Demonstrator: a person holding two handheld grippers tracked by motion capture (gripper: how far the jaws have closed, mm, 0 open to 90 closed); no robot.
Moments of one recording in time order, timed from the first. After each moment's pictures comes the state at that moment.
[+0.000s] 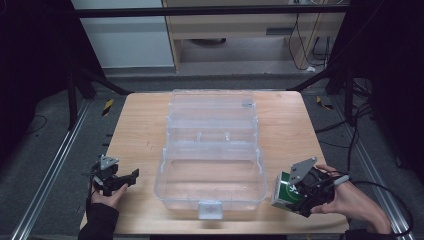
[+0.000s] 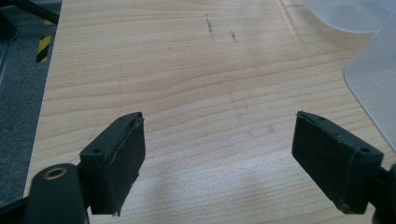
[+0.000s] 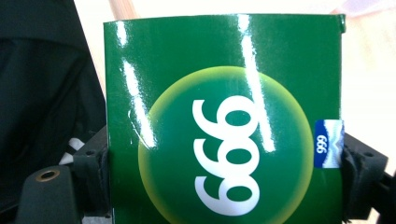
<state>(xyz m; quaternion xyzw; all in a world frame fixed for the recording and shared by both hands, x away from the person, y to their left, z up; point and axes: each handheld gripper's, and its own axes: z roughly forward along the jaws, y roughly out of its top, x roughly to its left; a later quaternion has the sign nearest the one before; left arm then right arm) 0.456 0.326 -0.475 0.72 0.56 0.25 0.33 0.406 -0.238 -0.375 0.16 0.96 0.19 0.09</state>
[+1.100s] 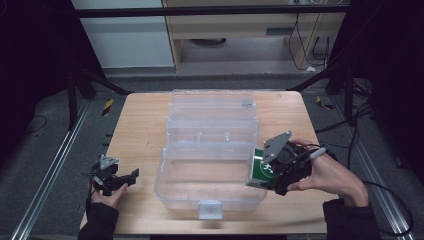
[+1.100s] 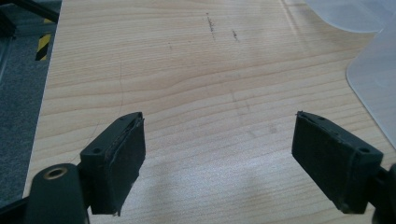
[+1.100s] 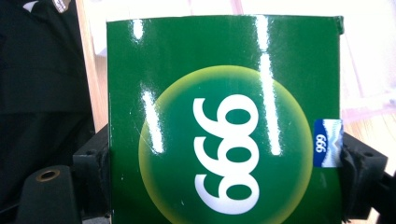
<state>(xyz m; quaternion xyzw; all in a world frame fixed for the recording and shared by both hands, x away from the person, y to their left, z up) 0.457 0.327 -0.475 0.72 0.56 0.25 0.33 0.429 -0.167 -0.304 0.09 0.96 0.22 0.12</state>
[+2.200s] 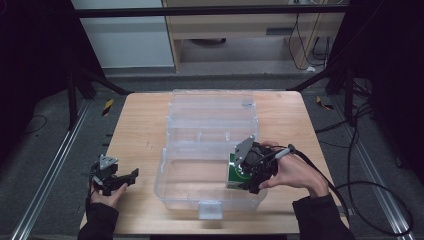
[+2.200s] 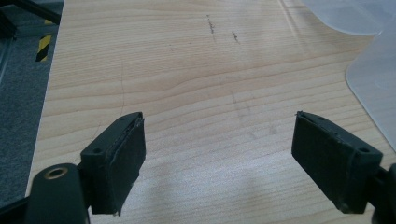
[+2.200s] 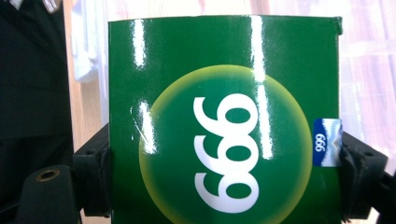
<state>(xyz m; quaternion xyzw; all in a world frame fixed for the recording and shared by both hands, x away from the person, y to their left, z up) 0.456 0.327 -0.474 0.72 0.56 0.25 0.33 0.455 -0.114 -0.347 0.05 0.97 0.20 0.10</state>
